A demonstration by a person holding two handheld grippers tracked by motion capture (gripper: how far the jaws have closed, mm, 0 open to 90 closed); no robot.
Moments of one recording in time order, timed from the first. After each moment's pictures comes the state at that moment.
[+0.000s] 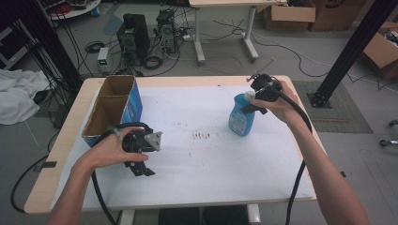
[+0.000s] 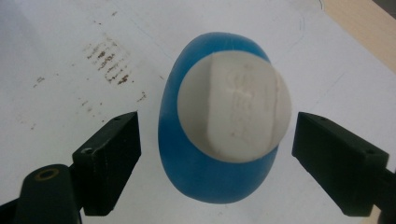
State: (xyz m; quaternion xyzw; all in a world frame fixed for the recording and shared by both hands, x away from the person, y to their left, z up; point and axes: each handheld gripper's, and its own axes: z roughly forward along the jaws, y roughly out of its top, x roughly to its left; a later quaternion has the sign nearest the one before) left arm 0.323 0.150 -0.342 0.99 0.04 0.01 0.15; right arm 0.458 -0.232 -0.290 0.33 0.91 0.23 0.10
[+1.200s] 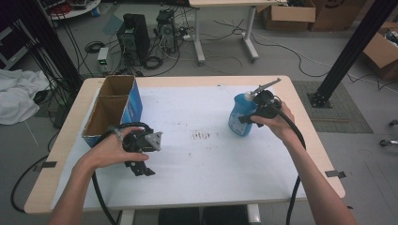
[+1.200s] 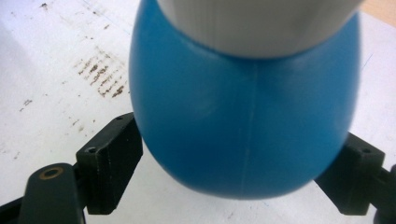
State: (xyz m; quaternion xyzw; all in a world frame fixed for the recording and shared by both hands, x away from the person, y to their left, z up) left arm 0.325 0.149 -0.346 0.99 0.05 0.00 0.15; right arm 0.443 -0.245 -0.344 0.38 0.87 0.31 0.10
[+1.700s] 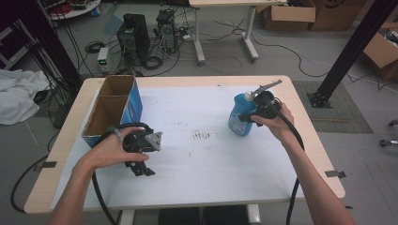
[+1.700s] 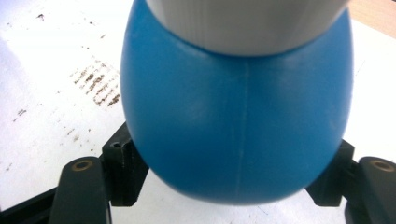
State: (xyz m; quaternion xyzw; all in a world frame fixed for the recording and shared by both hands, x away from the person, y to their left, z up) left arm 0.325 0.150 -0.346 0.99 0.05 0.00 0.15; right arm 0.442 -0.246 -0.347 0.38 0.86 0.32 0.12
